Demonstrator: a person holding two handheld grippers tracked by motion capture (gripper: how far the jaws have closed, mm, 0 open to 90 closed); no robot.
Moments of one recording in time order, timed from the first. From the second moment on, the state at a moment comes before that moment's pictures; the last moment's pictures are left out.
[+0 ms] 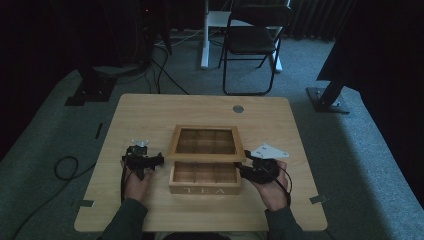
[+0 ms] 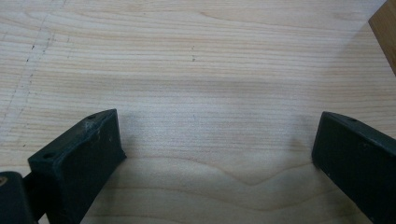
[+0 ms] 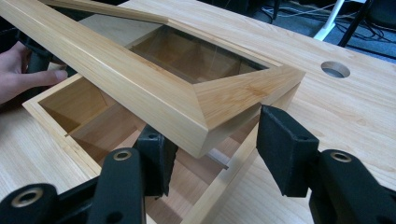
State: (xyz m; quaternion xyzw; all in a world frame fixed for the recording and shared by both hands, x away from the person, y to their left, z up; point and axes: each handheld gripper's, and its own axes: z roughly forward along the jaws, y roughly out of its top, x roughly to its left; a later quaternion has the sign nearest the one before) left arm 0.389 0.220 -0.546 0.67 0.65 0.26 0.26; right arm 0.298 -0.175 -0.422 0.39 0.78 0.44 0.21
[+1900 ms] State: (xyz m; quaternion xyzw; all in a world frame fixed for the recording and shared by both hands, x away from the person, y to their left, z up) left arm 0.389 0.220 -0.546 0.67 0.65 0.26 0.26; right arm 0.282 -0.171 -0.459 0.40 0.79 0.43 0.19
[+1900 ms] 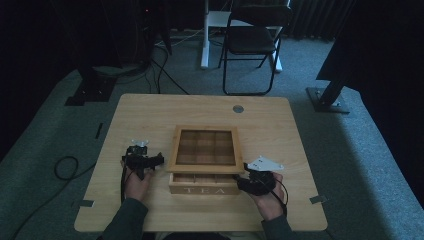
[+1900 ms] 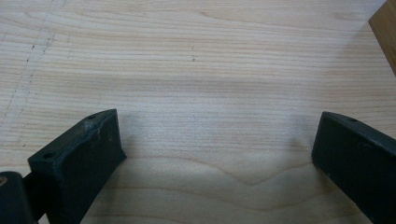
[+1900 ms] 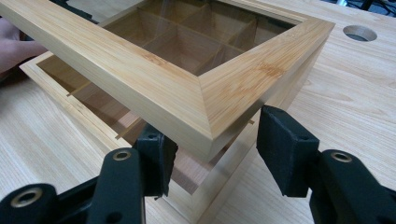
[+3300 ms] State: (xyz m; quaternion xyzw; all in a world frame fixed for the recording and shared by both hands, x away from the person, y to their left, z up) left arm 0.389 0.220 -0.546 0.67 0.65 0.26 0.26; right arm 0.262 -0.171 -0.488 0.39 0.82 0.39 0.17
